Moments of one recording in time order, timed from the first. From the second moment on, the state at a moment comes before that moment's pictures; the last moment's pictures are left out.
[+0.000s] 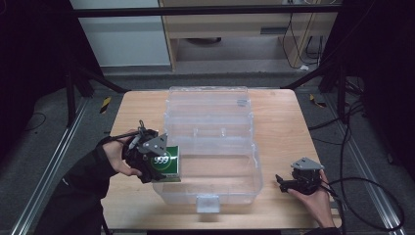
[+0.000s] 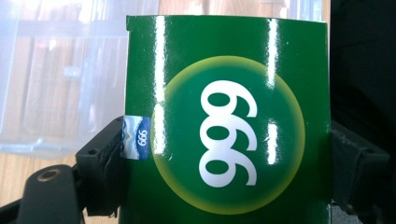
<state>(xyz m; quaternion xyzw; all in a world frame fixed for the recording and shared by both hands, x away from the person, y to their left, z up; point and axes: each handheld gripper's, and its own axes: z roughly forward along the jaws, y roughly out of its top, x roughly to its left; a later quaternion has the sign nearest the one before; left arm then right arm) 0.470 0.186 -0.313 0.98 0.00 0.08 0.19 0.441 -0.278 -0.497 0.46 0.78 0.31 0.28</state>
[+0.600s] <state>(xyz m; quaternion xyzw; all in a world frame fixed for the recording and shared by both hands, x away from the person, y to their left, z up) 0.475 0.169 -0.329 0.98 -0.02 0.06 0.19 0.441 -0.278 -0.498 0.46 0.78 0.31 0.28</state>
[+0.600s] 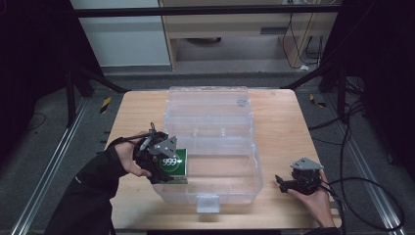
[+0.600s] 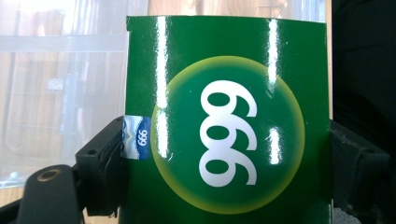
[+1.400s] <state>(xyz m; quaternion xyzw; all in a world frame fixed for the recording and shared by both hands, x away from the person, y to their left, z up) 0.482 0.168 -0.367 0.98 0.00 0.04 0.18 0.441 -0.276 -0.500 0.46 0.79 0.30 0.27</state>
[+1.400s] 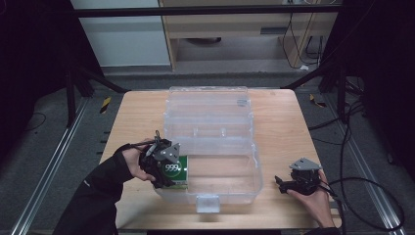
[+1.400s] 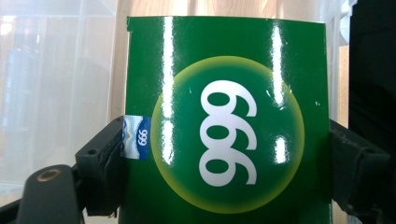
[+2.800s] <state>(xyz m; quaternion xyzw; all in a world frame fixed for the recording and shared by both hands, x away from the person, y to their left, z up) 0.484 0.173 -0.392 0.98 0.02 0.04 0.19 0.443 -0.275 -0.503 0.45 0.80 0.30 0.27</state>
